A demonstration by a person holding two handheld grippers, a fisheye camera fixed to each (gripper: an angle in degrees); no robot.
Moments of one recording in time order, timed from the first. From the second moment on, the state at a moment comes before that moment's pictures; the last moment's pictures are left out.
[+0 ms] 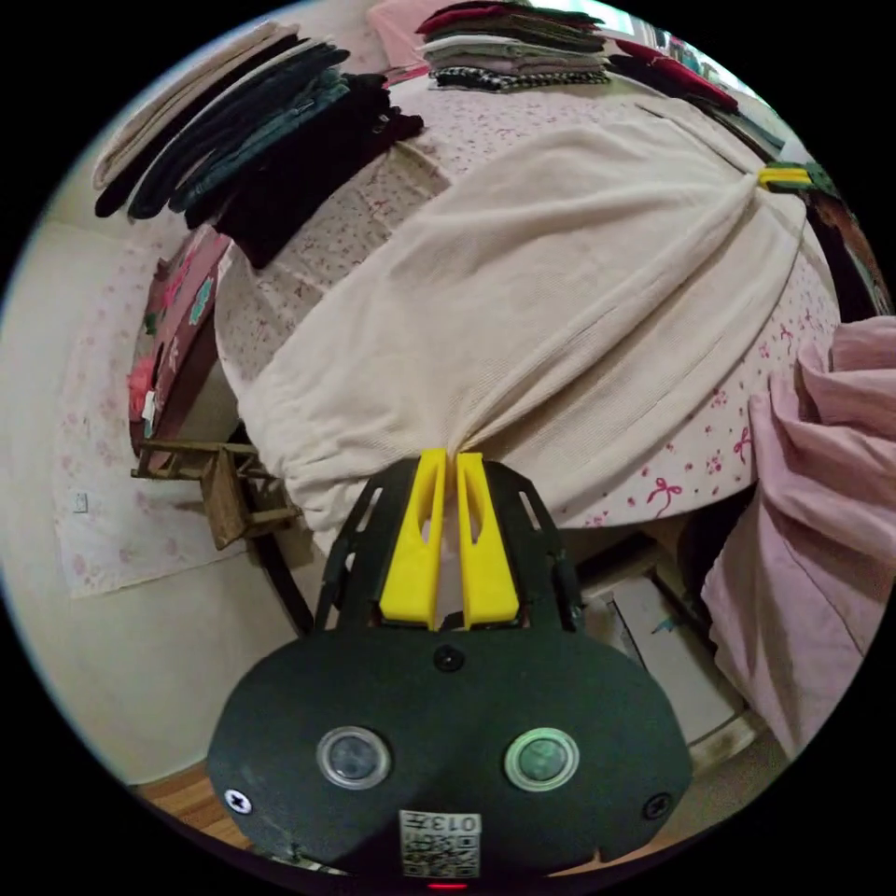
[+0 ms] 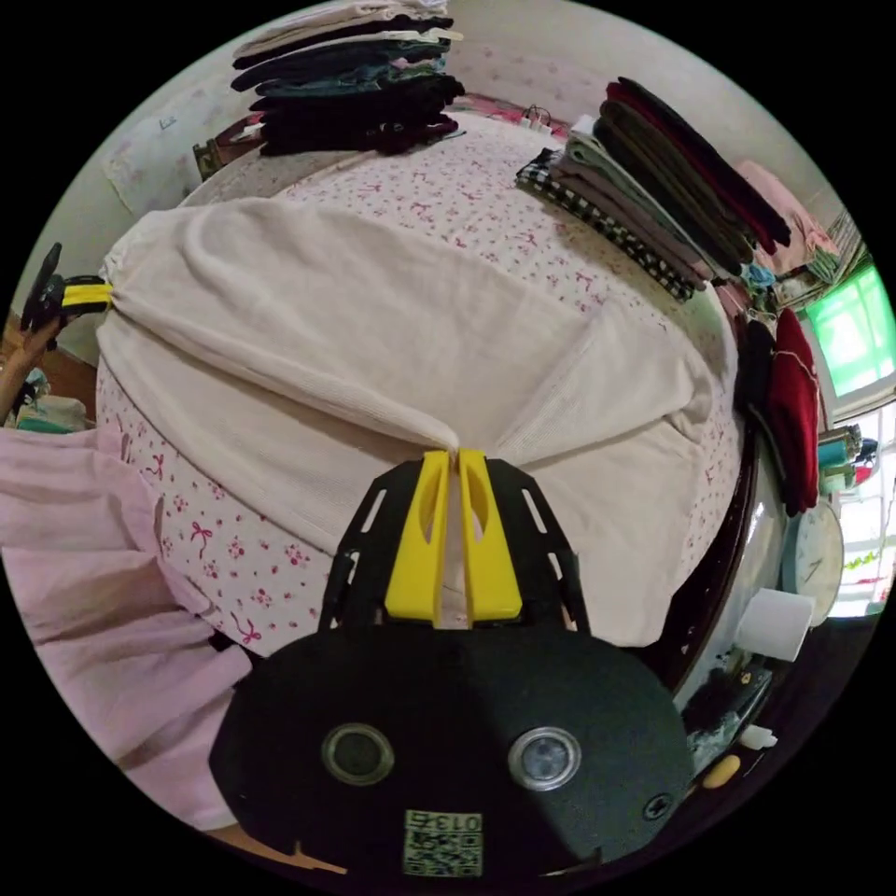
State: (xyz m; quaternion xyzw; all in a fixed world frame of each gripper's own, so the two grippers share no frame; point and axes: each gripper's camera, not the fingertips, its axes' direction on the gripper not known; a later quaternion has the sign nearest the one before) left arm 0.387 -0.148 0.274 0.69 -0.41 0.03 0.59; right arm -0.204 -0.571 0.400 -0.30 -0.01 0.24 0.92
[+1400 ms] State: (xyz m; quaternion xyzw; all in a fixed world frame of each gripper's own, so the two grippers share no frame) left arm 0.564 -0.173 0.388 0.71 -0.42 0.15 0.54; right arm -0.186 -0.359 0.281 -0.22 0.05 0.40 0.89
